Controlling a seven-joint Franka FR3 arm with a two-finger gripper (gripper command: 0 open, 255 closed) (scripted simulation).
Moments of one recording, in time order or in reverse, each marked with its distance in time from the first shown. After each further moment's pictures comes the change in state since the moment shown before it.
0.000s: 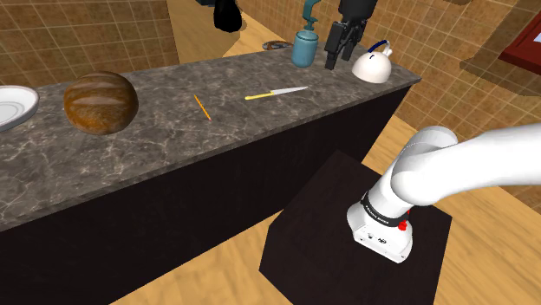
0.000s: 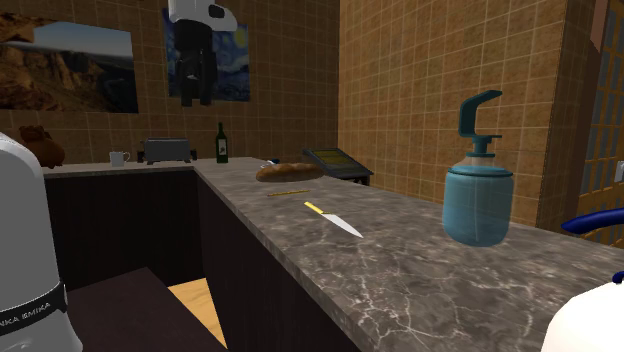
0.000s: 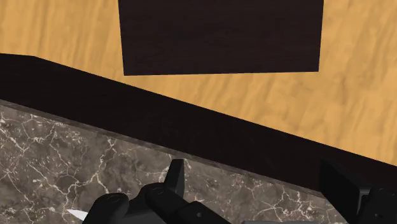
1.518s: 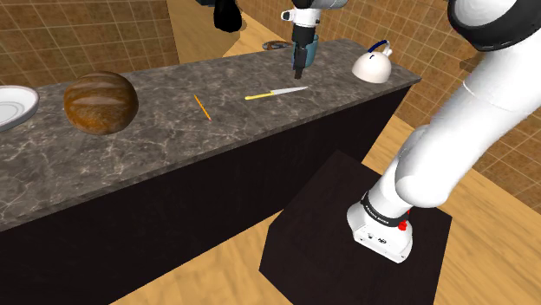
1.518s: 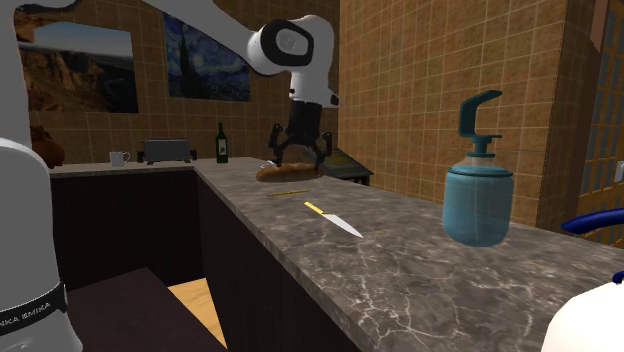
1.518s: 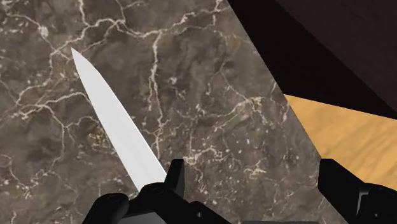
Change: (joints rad) arm 0.121 0.731 -0.374 0.289 0.070 0.330 -0.955
